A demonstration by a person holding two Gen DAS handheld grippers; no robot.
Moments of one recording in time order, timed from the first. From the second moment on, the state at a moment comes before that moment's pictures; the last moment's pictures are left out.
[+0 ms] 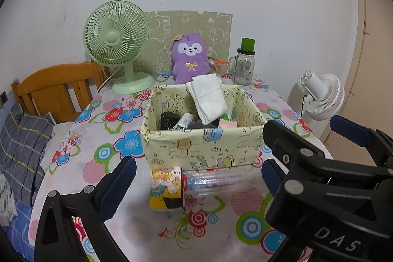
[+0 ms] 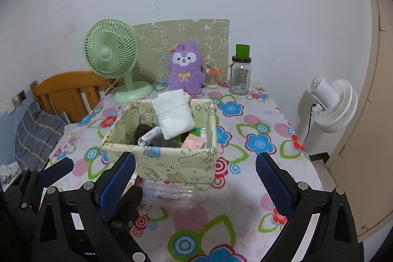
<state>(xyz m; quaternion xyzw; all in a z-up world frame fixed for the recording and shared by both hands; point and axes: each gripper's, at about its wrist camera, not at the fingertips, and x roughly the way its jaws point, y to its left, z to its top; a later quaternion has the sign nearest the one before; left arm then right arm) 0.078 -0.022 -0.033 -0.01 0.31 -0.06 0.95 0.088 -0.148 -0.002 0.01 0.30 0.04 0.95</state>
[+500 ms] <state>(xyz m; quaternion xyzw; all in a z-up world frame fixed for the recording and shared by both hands) 0.067 -0.024 -0.071 0.00 0.33 -0.07 0.94 0.080 -0.143 -0.047 0.01 0.34 0.05 0.94</state>
